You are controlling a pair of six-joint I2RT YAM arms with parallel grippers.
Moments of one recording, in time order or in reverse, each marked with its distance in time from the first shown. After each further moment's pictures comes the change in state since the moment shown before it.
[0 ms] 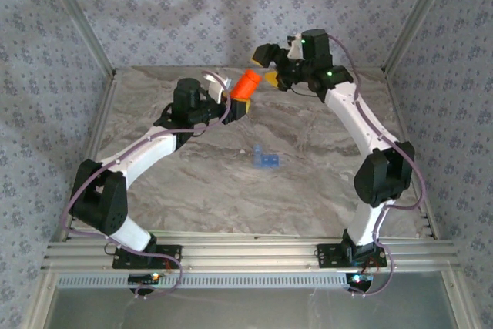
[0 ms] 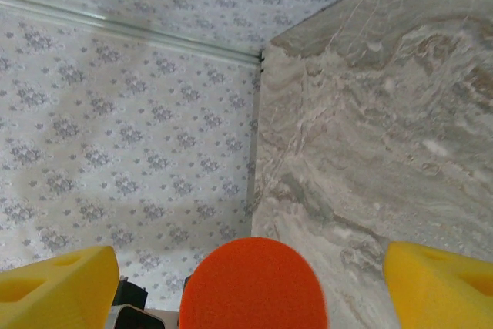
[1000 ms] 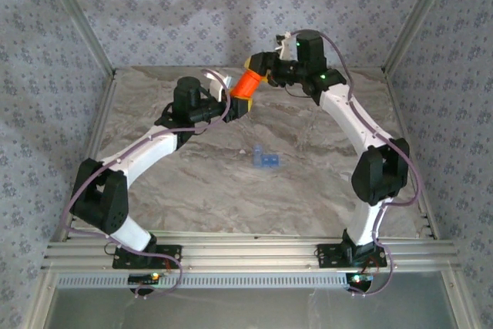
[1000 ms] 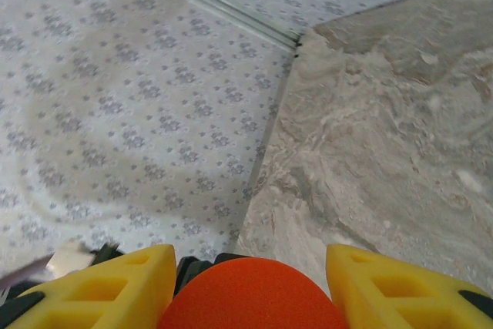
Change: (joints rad) left arm 0.000 0.011 0.011 0.056 0.051 -0.081; right arm 0.007 0.011 -0.055 0.156 -0.120 -0.179
